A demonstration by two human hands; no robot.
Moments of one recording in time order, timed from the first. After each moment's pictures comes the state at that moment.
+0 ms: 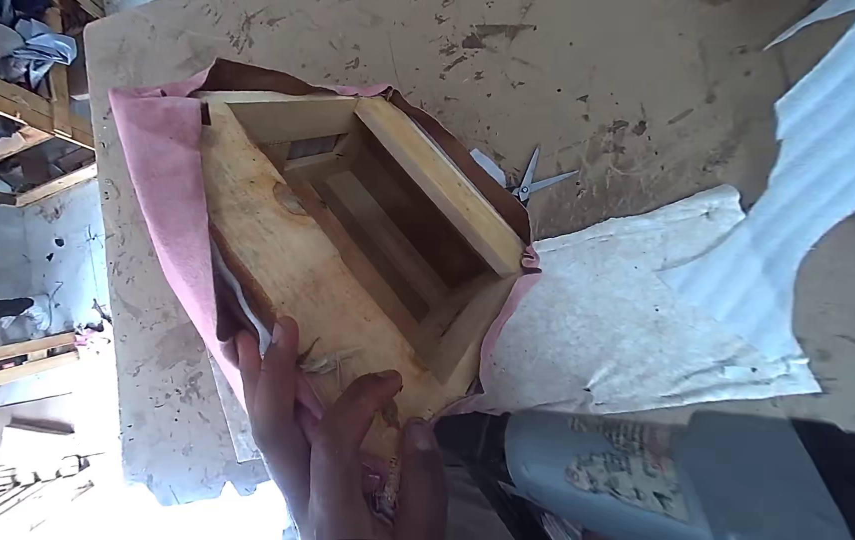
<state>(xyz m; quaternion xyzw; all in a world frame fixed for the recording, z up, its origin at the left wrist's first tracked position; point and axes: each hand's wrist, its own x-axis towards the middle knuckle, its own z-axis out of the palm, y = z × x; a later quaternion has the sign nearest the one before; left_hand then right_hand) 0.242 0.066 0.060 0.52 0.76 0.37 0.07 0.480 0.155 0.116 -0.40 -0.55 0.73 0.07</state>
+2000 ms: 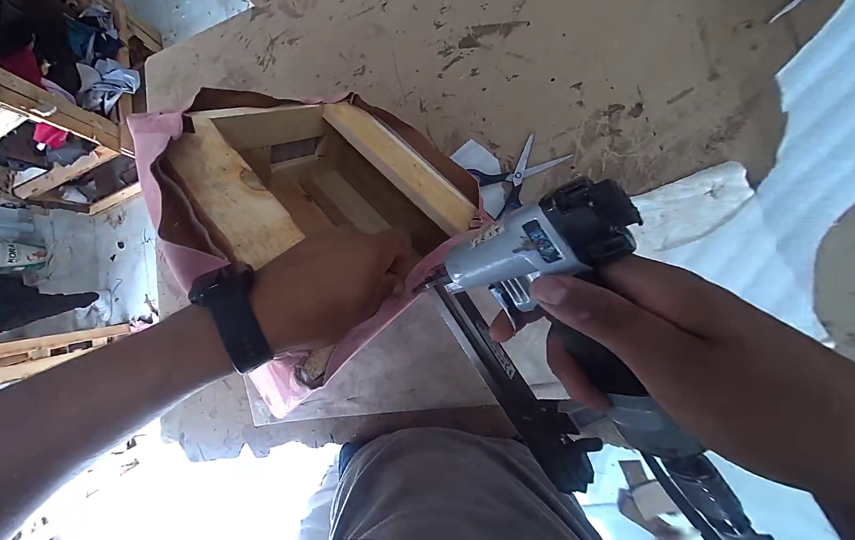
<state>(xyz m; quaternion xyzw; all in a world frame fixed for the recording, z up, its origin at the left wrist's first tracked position) 0.206 0.181 0.103 0.75 0.55 -0.18 0.32 0.495 0.185 0.080 -0.46 -0.55 0.69 0.10</state>
